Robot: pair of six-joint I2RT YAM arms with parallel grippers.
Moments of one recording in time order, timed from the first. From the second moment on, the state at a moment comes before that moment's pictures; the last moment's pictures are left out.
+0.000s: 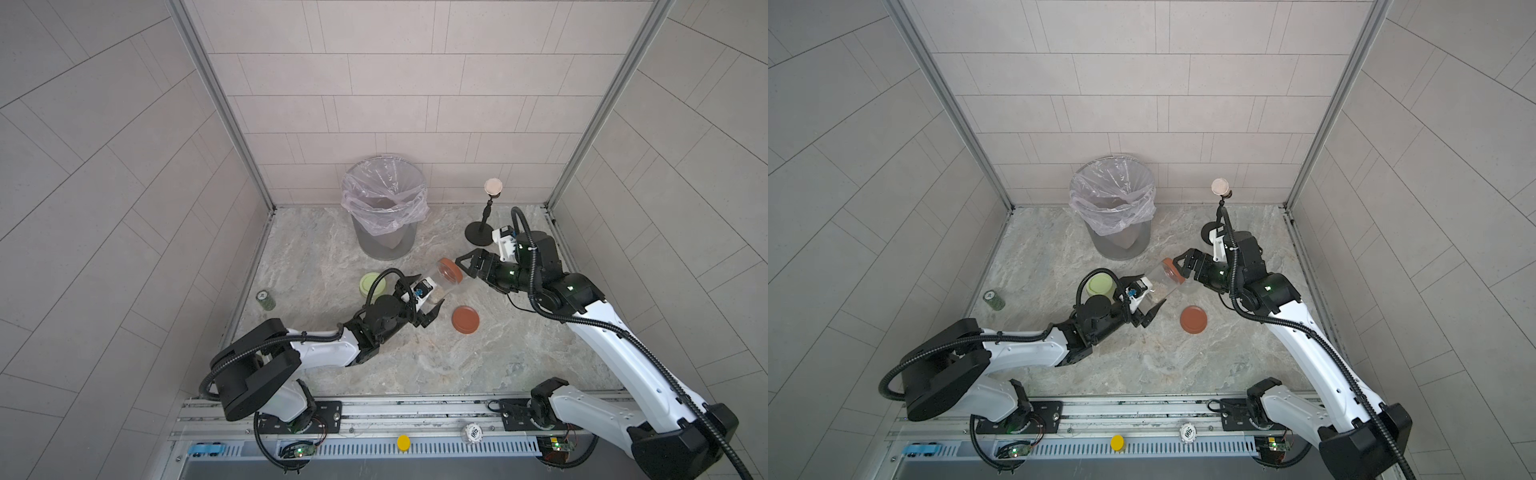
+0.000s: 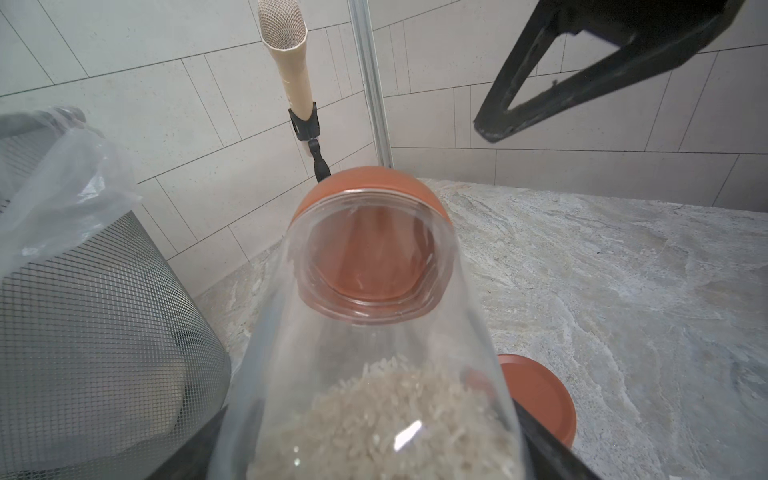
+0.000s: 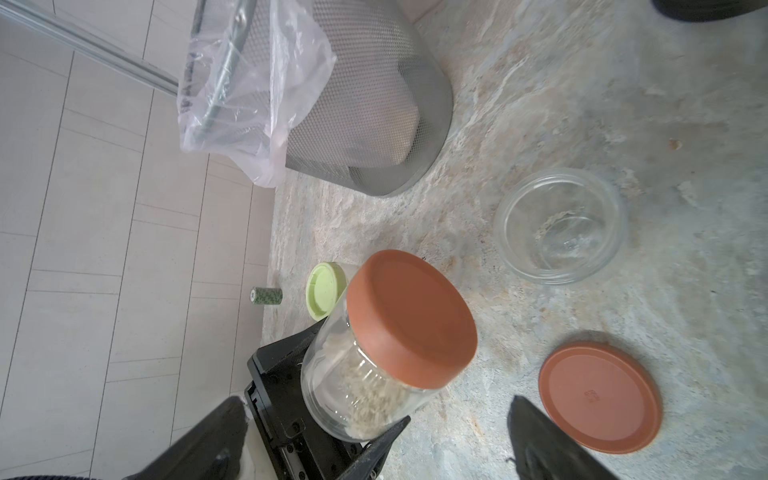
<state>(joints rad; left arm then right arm) -0.95 1.47 0.53 0.81 -0.13 0.21 0.33 1.01 1.06 -0.63 -0.33 0.79</state>
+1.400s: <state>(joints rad) -0.95 1.44 0.58 0.83 -0.07 0.15 0.49 0.86 0.56 -0.01 -0.27 1.32</state>
